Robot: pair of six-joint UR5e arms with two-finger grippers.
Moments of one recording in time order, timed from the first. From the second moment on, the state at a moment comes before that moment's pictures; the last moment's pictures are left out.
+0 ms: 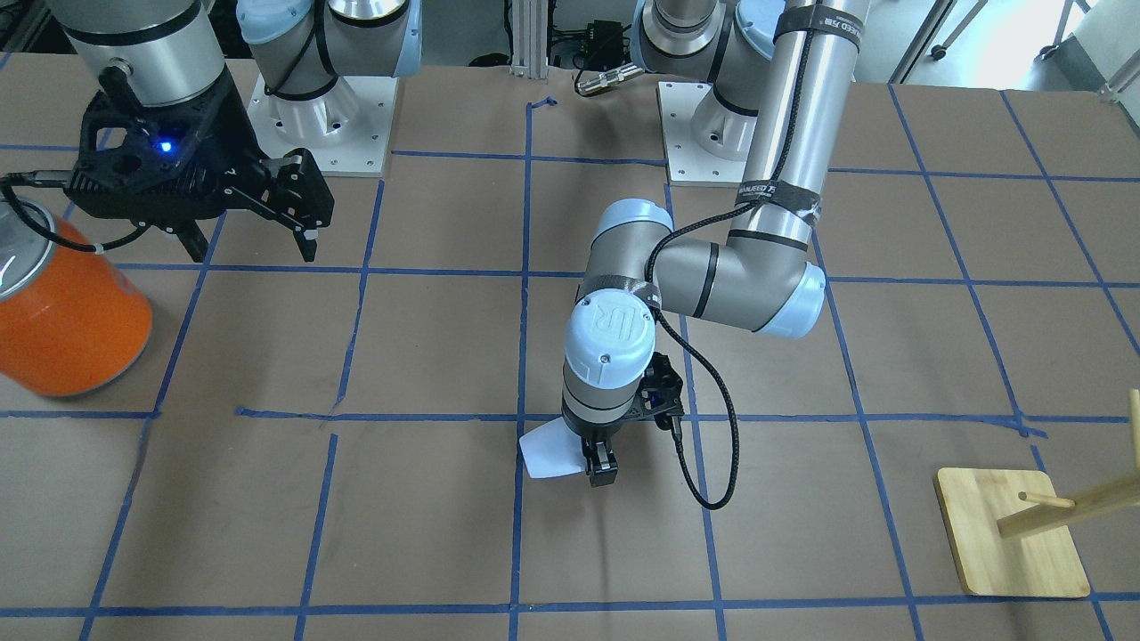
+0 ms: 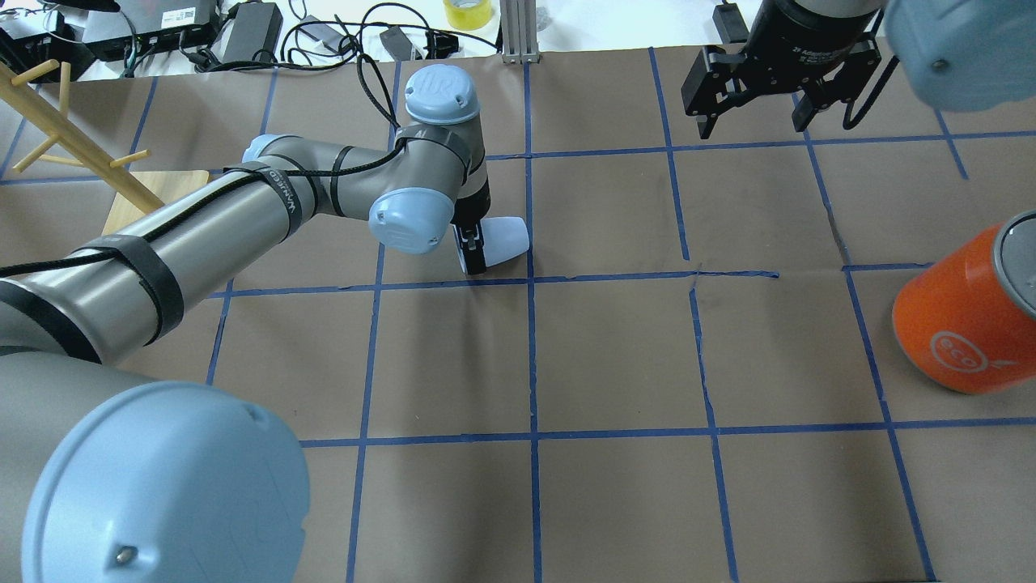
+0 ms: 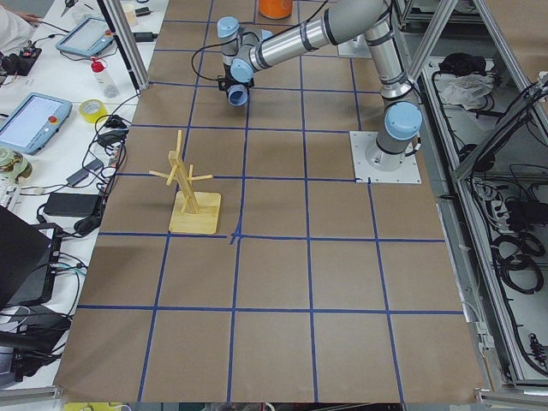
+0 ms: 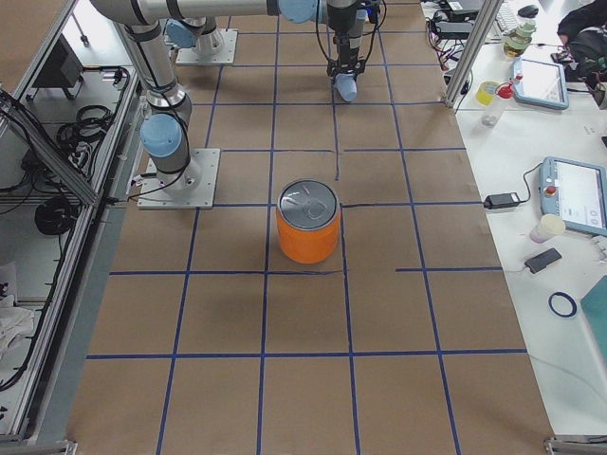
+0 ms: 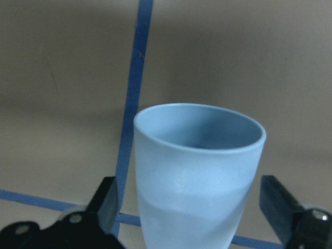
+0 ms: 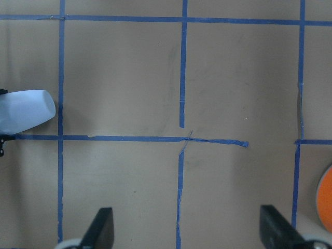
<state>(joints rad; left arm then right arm) -1.83 -2.16 -1.58 -1.02 1.59 -2.01 1.60 -1.52 1.49 -1.66 -1.58 0.00</state>
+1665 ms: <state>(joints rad) -1.72 -2.04 -1.58 -1.00 1.69 -1.61 1.60 -1.52 1.49 -1.65 -1.58 0.00</state>
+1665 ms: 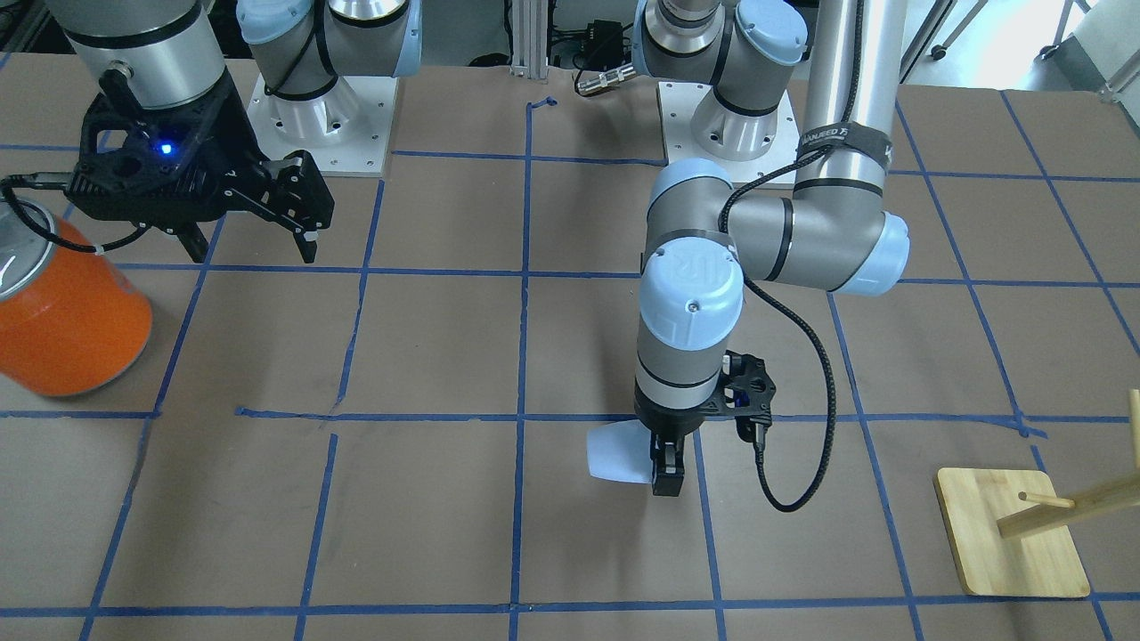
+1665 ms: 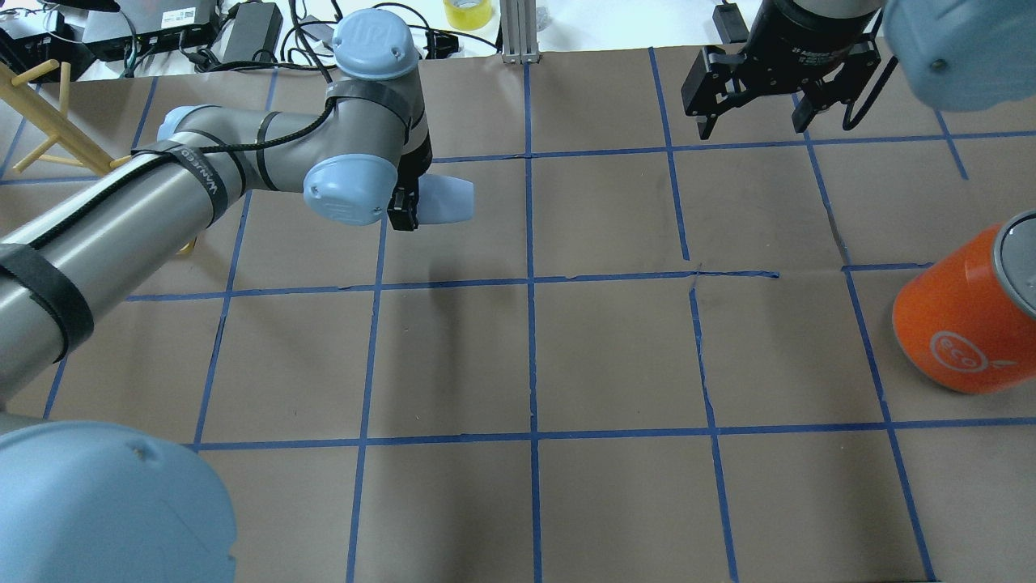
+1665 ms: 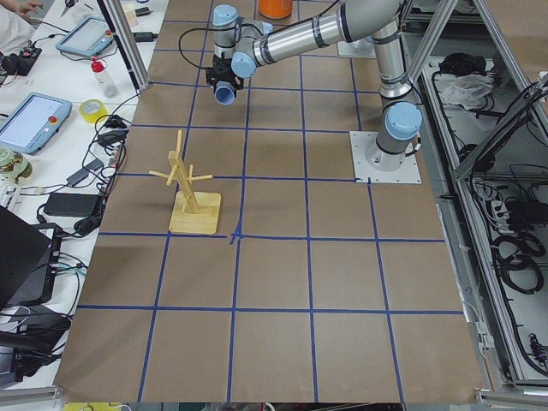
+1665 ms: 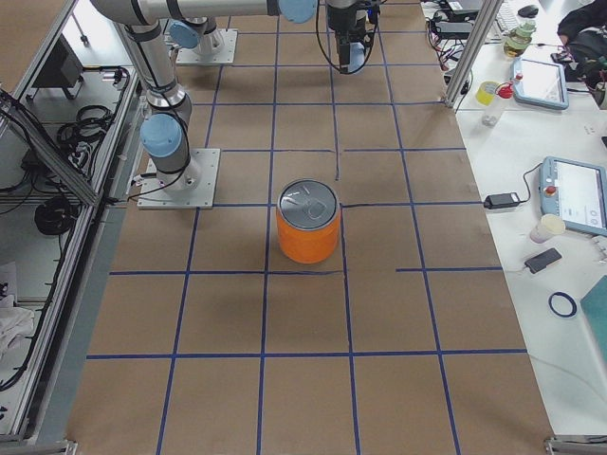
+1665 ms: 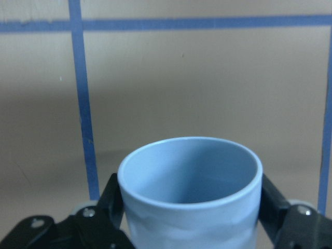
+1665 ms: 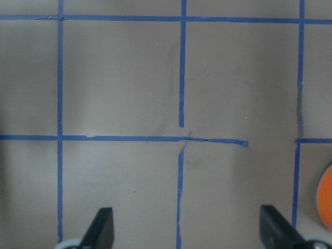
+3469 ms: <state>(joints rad) -1.56 -2.17 -1.57 -0.74 2.52 -0.57 1.61 -1.52 1.49 -1.65 -1.58 0.00</state>
